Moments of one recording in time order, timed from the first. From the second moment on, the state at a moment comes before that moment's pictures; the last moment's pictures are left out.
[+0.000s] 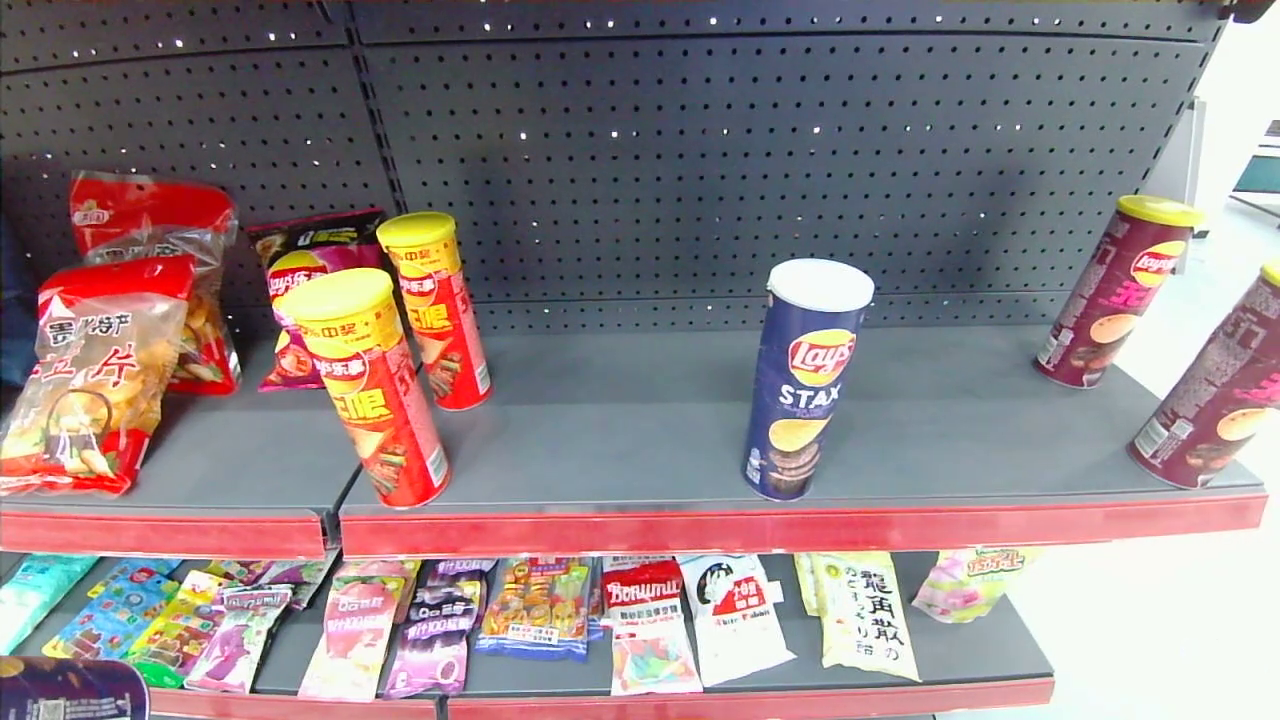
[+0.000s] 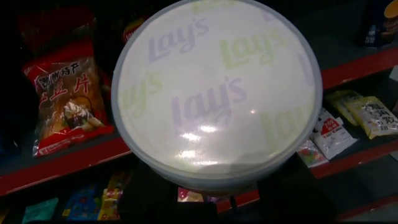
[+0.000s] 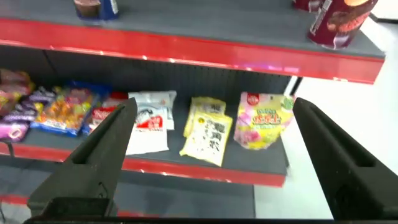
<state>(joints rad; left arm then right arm) -0.31 0.23 -0.57 0.33 0.11 0.23 -0.01 0.04 -0.06 0.06 0.11 -0.09</state>
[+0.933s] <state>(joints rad) -0.31 0.24 -0.57 0.32 0.09 0.24 0.00 0.00 -0.06 0.07 0.11 -0.08</state>
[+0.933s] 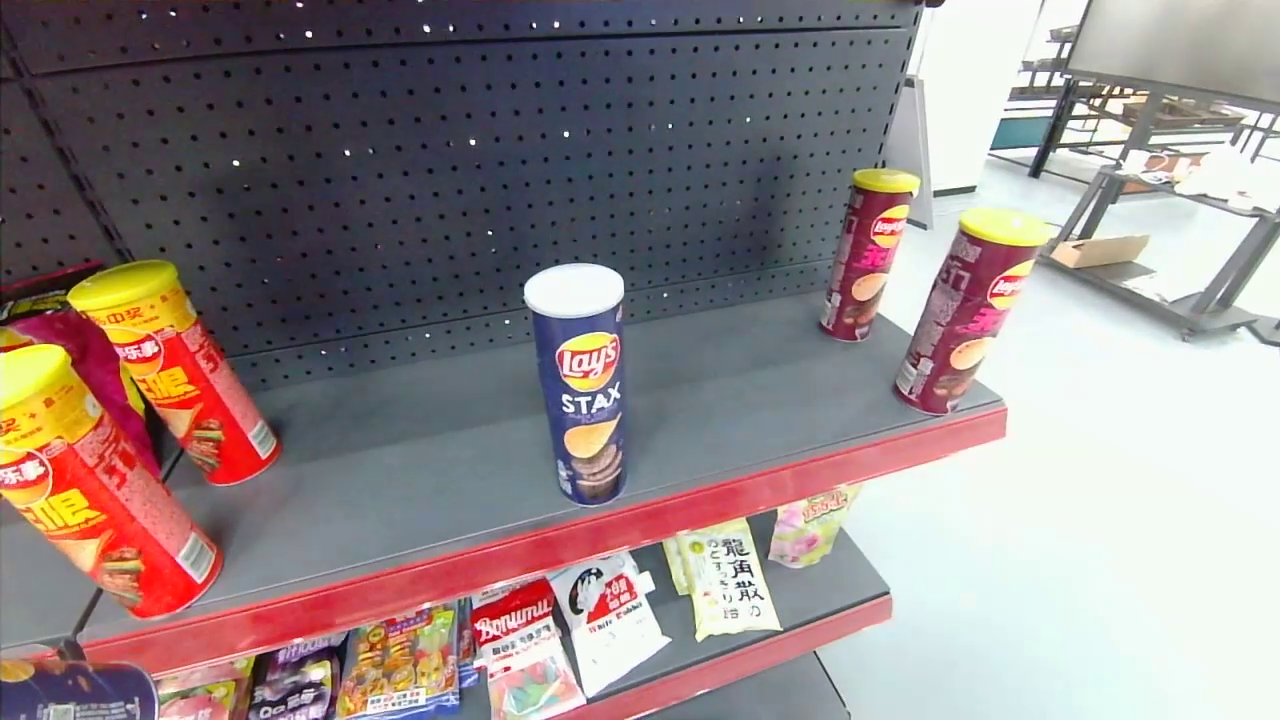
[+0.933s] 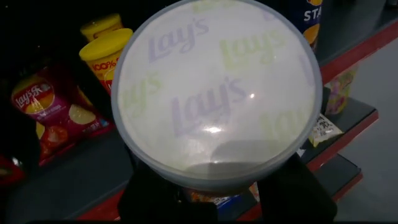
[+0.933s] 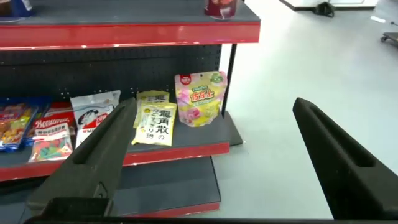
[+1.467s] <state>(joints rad) -0.32 0.27 -0.56 0.29 -0.01 0.24 0.00 0.01 -0.05 0.06 0.09 -0.06</state>
